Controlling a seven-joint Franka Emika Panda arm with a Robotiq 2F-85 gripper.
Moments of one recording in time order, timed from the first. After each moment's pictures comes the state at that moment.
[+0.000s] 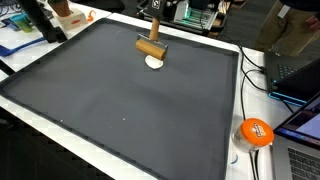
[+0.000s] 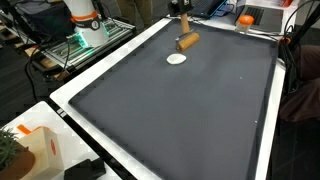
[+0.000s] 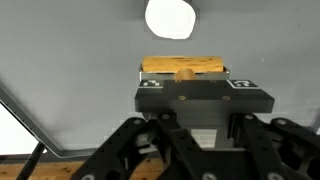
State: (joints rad) arm -0.03 -0.26 0.29 -2.52 -0.21 2.60 0.56
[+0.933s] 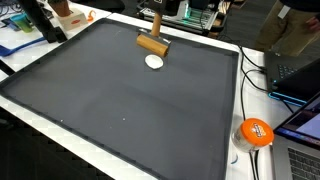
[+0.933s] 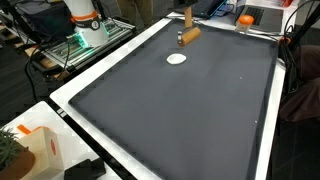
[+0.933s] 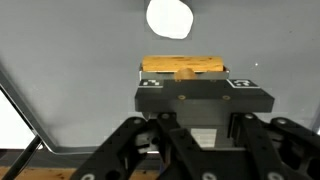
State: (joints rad) arm 0.02 -0.21 0.27 -2.36 -0.21 2.40 0.52
